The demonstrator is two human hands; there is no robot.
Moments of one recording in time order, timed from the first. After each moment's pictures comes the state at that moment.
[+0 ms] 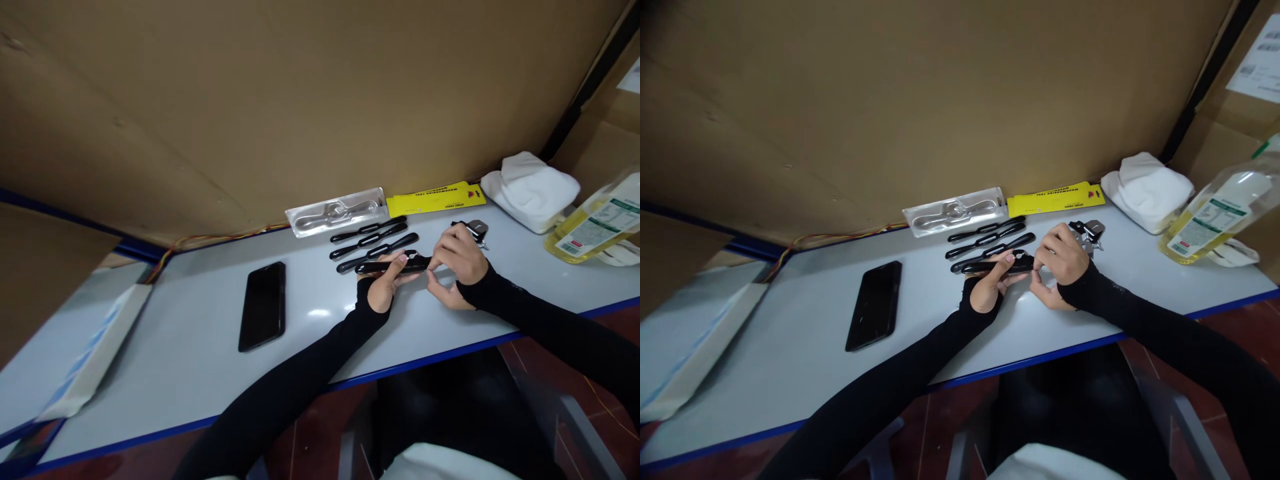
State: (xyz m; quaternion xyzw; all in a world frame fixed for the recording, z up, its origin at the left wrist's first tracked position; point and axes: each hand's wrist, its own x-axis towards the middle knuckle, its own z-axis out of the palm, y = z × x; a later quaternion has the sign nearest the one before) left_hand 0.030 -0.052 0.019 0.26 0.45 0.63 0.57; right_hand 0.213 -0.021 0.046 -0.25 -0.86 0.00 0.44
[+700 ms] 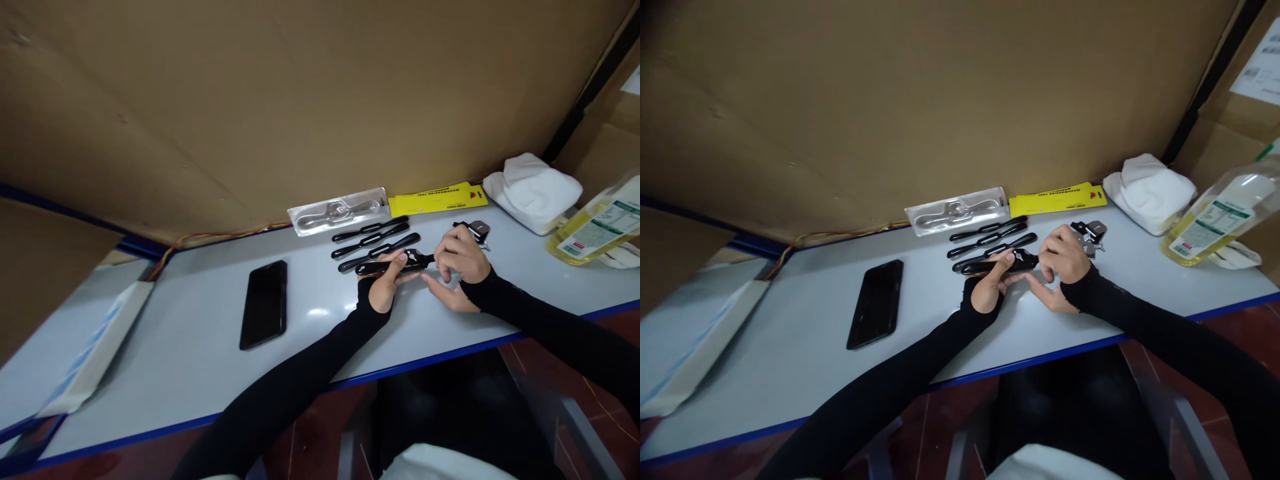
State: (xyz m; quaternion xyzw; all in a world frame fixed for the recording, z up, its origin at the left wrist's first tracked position) left_hand 0.030 -0.054 0.023 0.26 0.46 0.63 0.57; right_hand 0.214 -0.023 0.047 -0.24 -0.86 0.06 0.45
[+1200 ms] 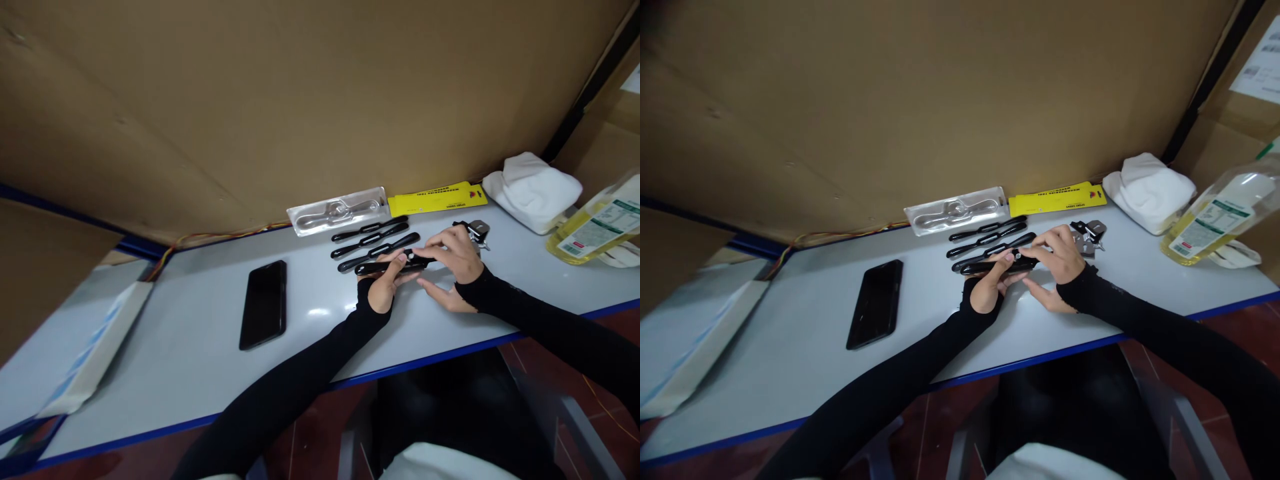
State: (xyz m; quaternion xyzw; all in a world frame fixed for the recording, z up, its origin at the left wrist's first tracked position) left_hand 0.030 -0.054 0.019 0.26 0.46 0.63 0.57; right_hand 0.209 -0.027 0.050 -0.29 -0.84 0.06 0.45
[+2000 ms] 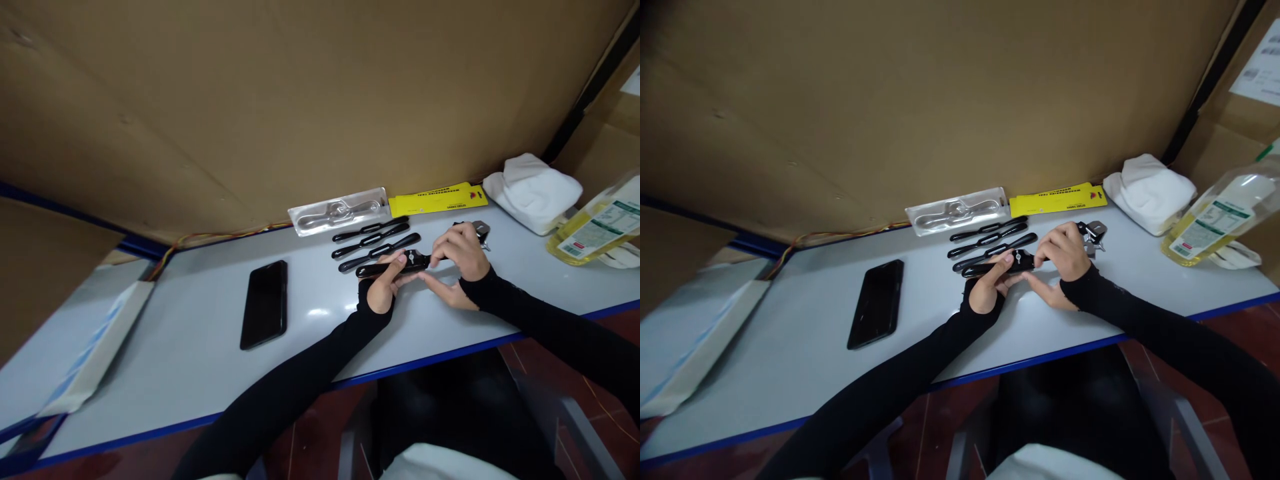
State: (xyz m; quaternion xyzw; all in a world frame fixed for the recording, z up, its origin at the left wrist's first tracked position) left_hand 0.025 -0.055 0.019 0.26 0.44 0.62 0.60; right_hand 0.210 -0.027 0.049 -0.28 -0.84 0.04 0.47
